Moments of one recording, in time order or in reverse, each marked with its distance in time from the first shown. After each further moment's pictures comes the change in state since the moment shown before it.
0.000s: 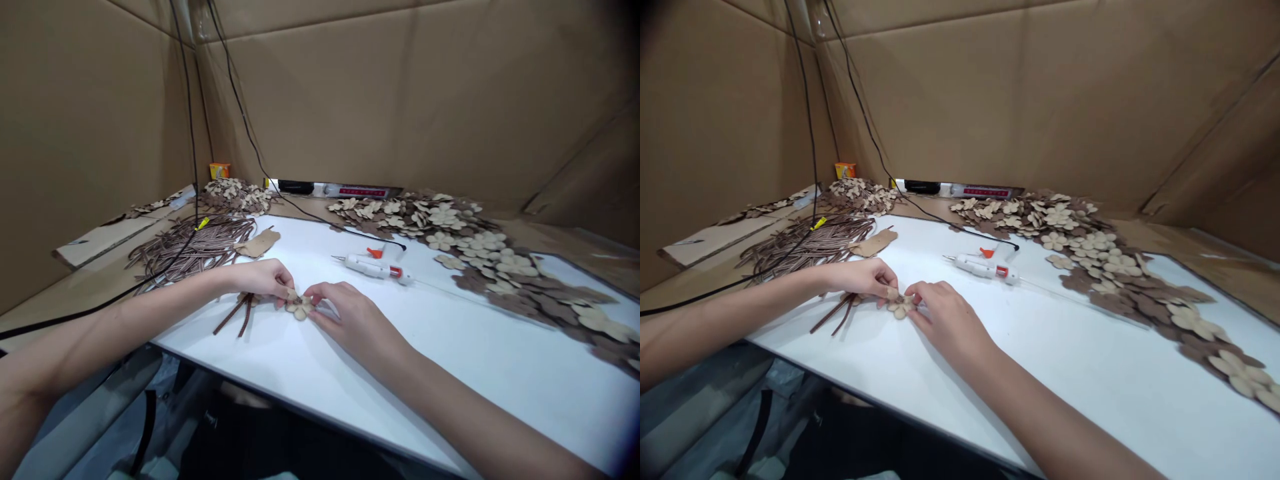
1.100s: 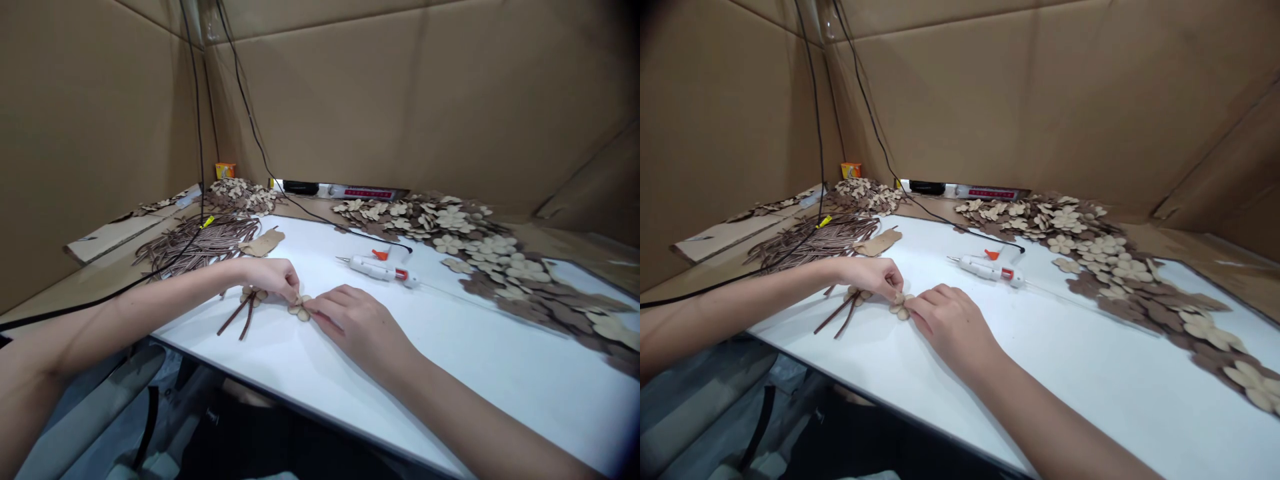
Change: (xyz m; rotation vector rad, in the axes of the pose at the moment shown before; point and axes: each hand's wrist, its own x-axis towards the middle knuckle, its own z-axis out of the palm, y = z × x) left_hand 0.008 0.002 -0.007 0.093 -0.070 -0.078; right_hand -0.005 0.006 0.004 -0.315 0.107 -0.302
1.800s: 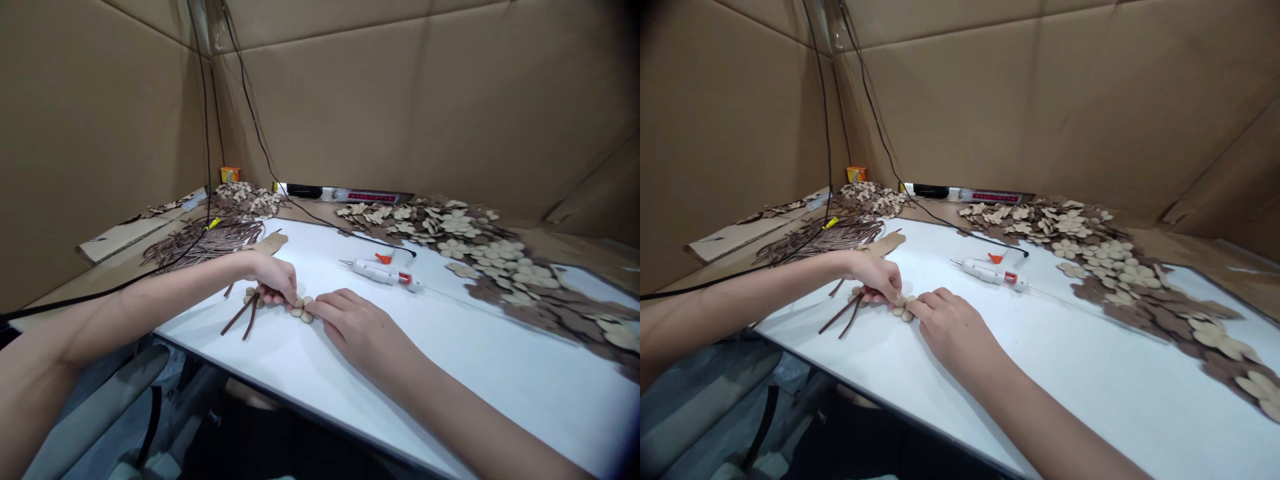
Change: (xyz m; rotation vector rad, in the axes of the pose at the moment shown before) left_hand 0.001 0.009 -0.011 -0.027 -0.231 -0.239; right_hand 0.004 -0.006 -0.007 -0.074 -0.159 -0.029
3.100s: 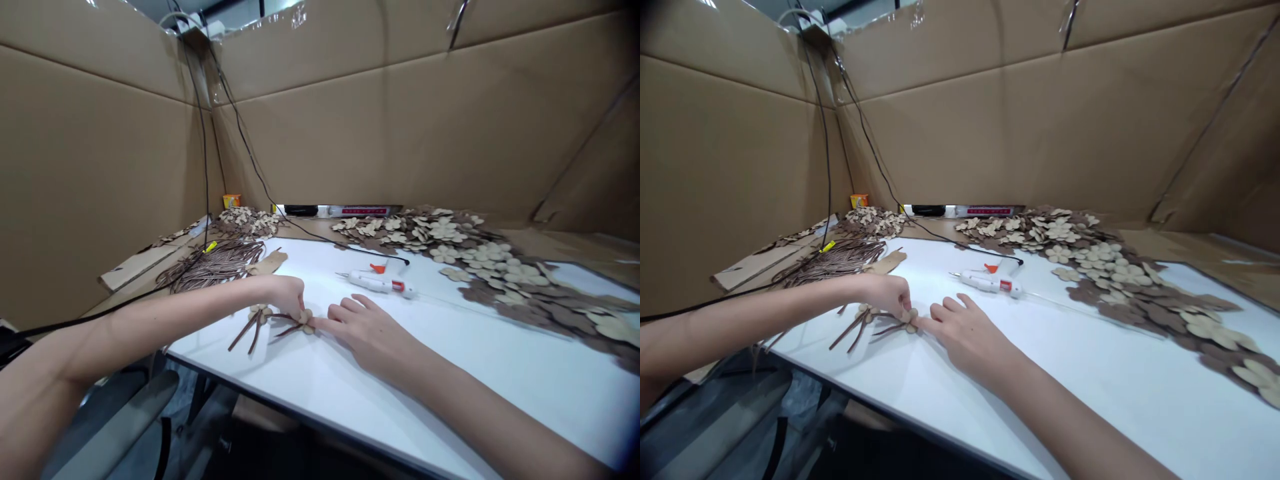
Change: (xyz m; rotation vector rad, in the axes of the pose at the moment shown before) left_hand -0.009 0.037 0.018 0.430 0.316 -0.106; right_hand -0.011 0.019 -0.005 -0.141 -0.050 -0.127
